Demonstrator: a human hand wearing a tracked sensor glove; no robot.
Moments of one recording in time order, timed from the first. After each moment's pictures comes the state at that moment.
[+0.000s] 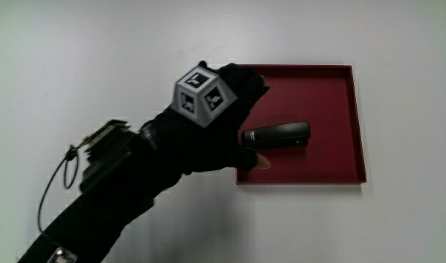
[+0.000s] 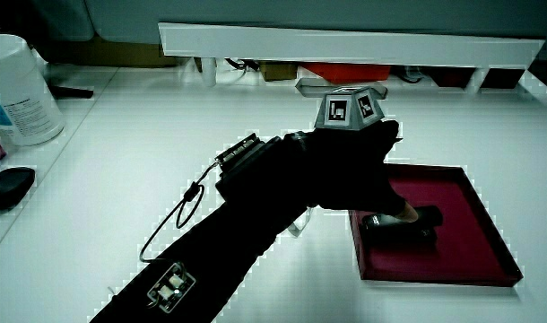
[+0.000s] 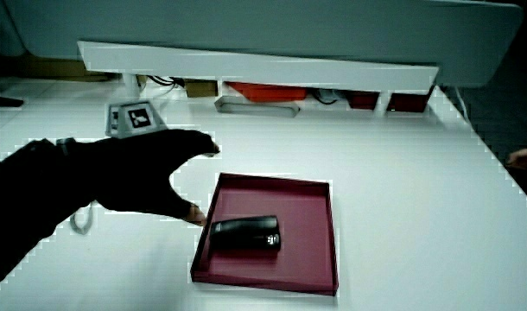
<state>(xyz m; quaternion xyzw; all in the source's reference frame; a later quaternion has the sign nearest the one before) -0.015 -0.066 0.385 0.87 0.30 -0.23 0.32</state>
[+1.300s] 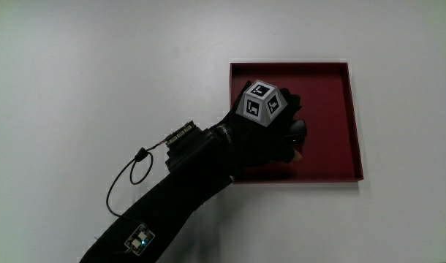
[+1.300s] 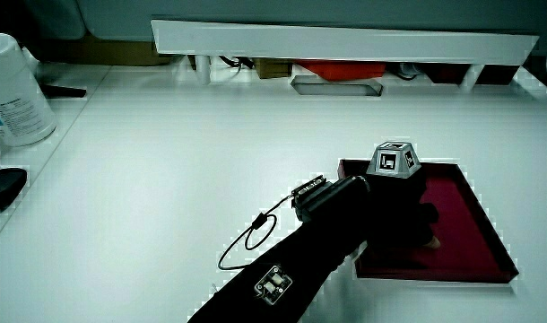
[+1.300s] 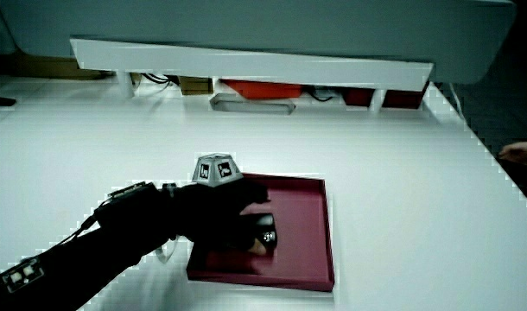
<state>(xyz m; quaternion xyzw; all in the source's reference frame) 0.043 -0.063 0.466 0.89 0.27 -0.19 0.31</state>
